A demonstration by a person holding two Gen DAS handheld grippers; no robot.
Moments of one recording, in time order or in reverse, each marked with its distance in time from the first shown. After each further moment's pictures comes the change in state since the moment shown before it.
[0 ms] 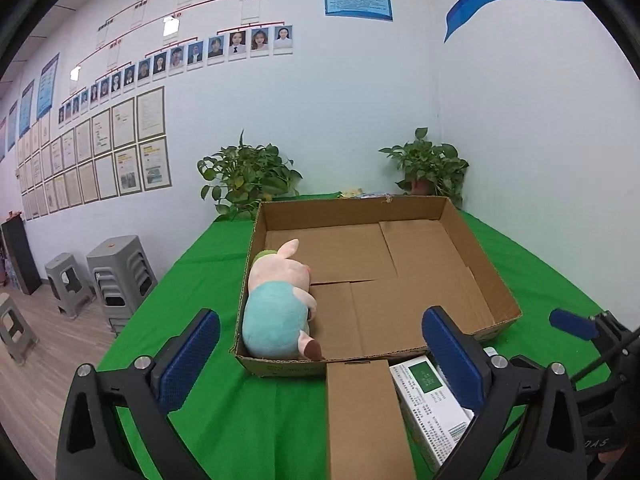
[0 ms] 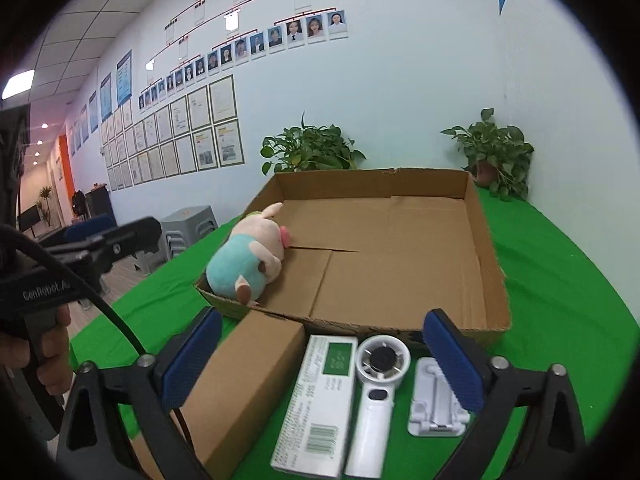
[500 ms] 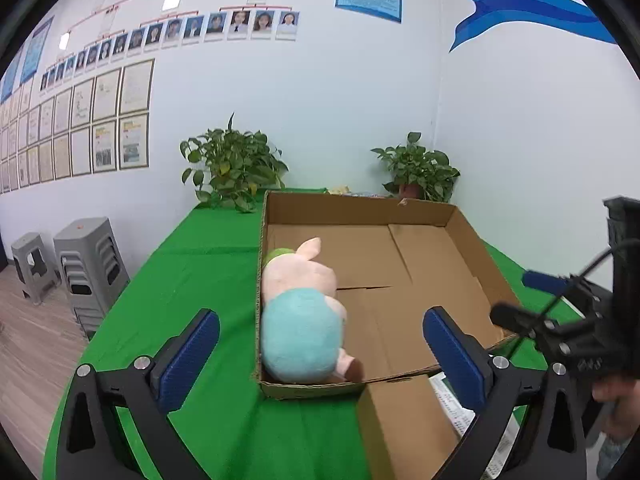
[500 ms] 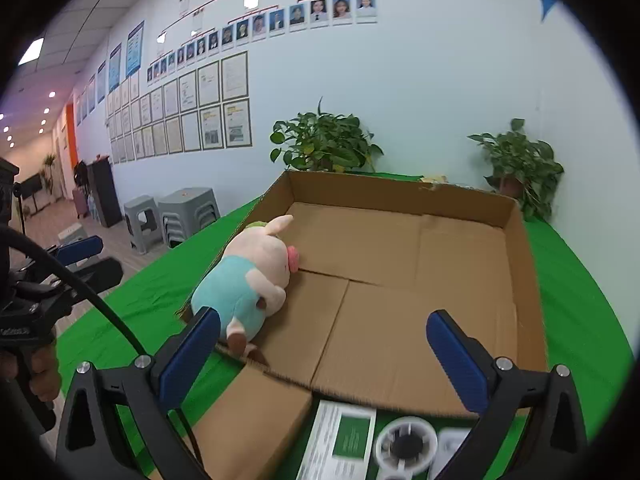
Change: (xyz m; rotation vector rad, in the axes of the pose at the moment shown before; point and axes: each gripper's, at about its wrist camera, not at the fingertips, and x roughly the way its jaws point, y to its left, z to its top) left arm 0.078 0.096 -0.002 -0.067 0.013 -0.135; right arm 0.060 0.024 0.047 -0.074 0.056 0.015
